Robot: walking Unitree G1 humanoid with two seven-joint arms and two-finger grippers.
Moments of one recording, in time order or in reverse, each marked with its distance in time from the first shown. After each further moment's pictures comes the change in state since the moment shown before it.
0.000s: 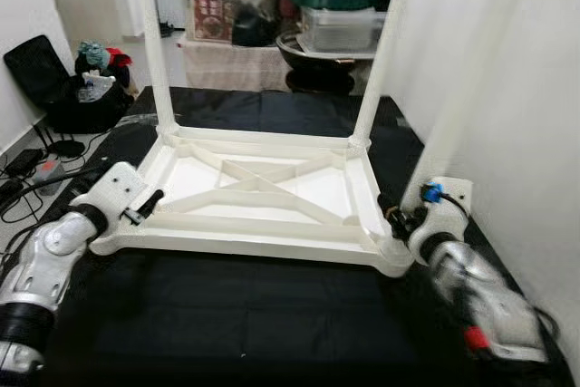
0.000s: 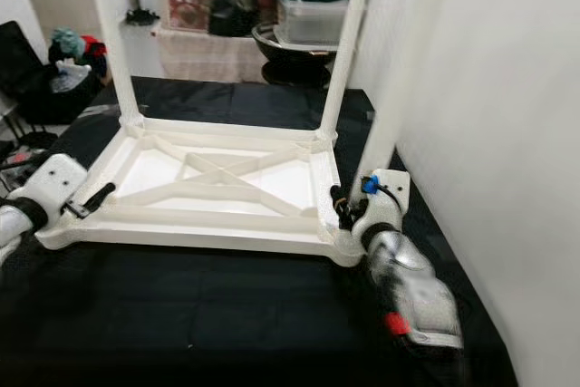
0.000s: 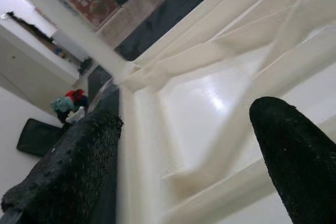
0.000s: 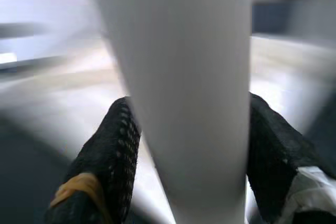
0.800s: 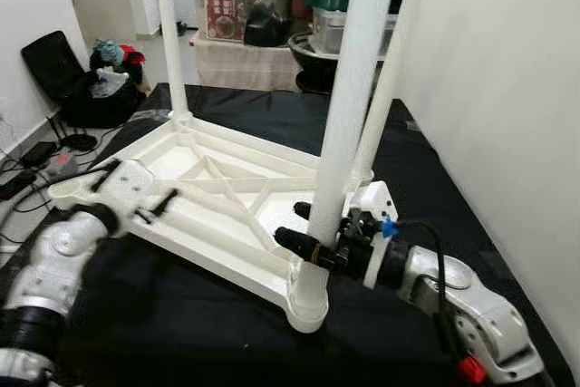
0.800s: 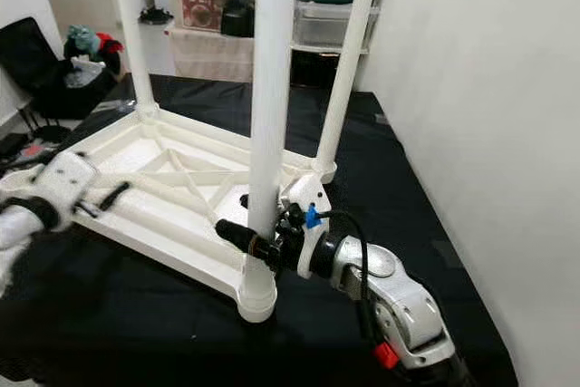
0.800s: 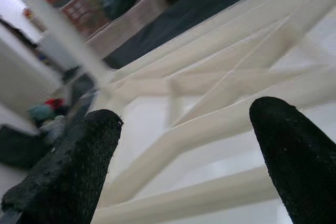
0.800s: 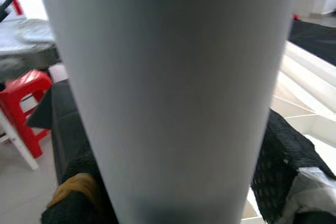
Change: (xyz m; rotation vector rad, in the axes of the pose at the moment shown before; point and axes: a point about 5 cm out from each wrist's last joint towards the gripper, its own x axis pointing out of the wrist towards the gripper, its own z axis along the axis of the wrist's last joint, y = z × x) left arm -0.001 -0.039 0.025 -0.180 -0.143 -0.144; right arm 0.037 0.038 0.001 -0.117 0.019 0.218
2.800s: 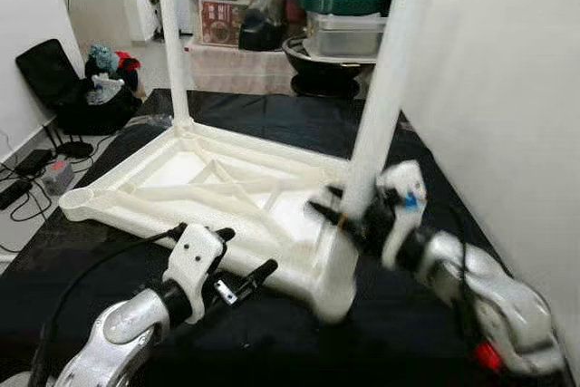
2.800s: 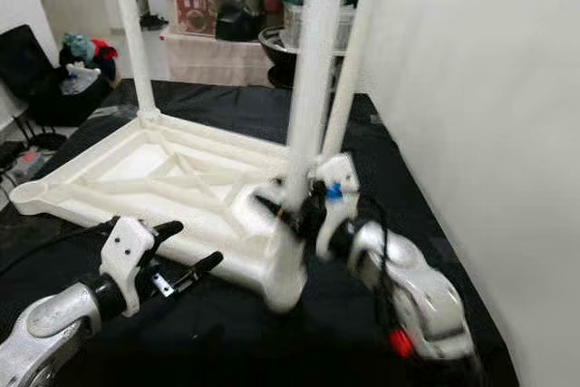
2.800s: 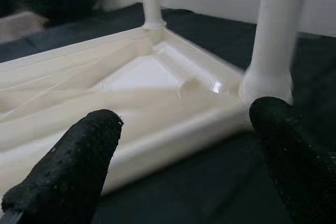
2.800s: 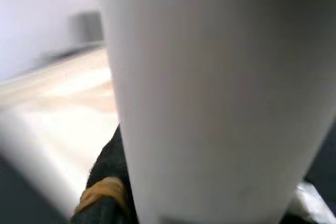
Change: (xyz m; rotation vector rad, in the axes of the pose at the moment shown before) left arm -0.049 -0.103 0.046 -0.358 -0.068 -0.272; right arm -0.032 -0.067 0.006 0.047 0.045 -0.719
